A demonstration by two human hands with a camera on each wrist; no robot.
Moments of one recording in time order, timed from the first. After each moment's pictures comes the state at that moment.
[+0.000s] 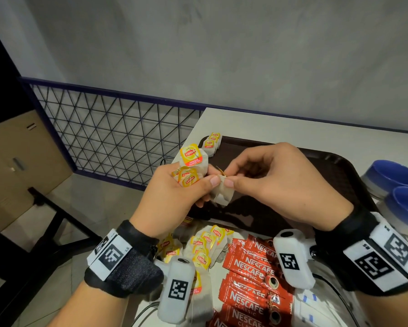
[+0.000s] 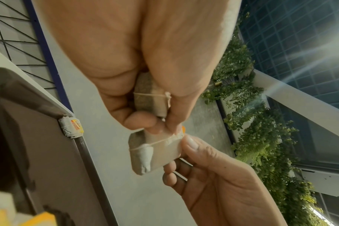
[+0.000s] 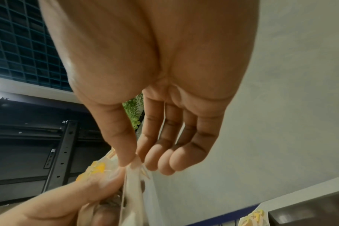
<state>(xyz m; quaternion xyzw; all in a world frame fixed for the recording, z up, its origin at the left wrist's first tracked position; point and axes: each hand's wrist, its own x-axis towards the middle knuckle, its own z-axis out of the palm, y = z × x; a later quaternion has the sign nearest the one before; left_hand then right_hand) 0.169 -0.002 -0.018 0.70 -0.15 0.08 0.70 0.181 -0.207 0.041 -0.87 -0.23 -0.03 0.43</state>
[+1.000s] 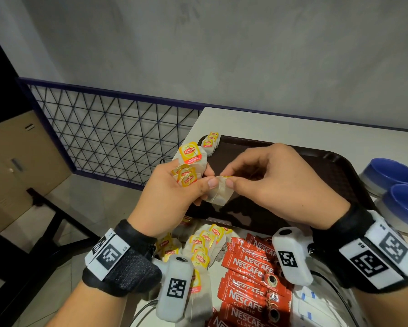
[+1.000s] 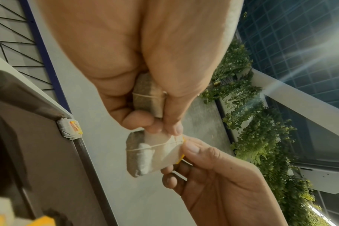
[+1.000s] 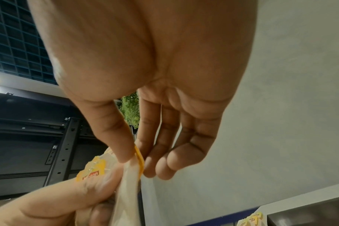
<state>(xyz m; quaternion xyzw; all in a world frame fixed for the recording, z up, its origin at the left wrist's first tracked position) 0.169 -0.001 -0.019 0.70 -0.15 0.08 0.70 0.178 -0.206 0.044 -0.89 -0.25 -0.03 0.39</state>
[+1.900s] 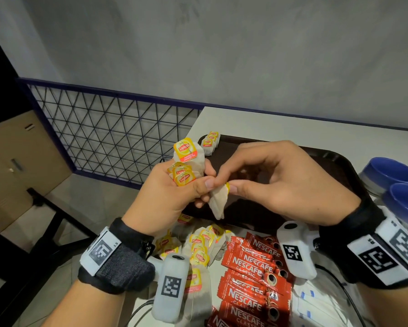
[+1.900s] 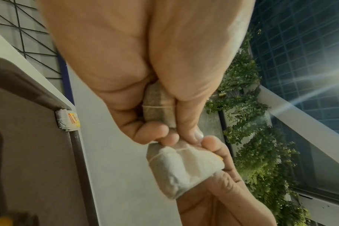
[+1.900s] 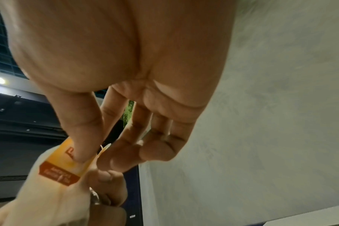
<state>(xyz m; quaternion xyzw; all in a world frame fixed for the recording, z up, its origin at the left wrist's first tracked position) 0.173 0.002 -0.023 0.60 -0.19 0.01 0.77 0.176 -0.215 0.054 -0.83 -0.39 -0.01 0.41</state>
